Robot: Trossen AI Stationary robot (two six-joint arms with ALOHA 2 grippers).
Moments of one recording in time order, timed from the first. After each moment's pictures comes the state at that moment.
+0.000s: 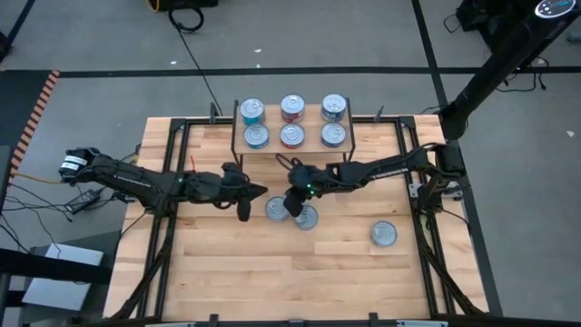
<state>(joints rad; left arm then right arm) -0.15 1.07 0.62 0.16 -0.33 -0.58 -0.01 1.78 1.20 -0.21 0.09 0.61</state>
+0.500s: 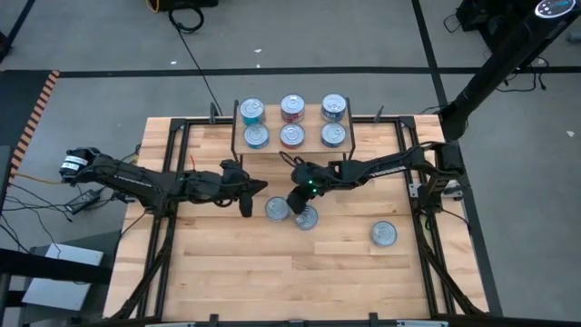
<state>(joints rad) -0.15 1.08 0.62 0.19 -0.41 -0.58 -0.06 1.79 1.11 -0.14 -0.03 0.66</state>
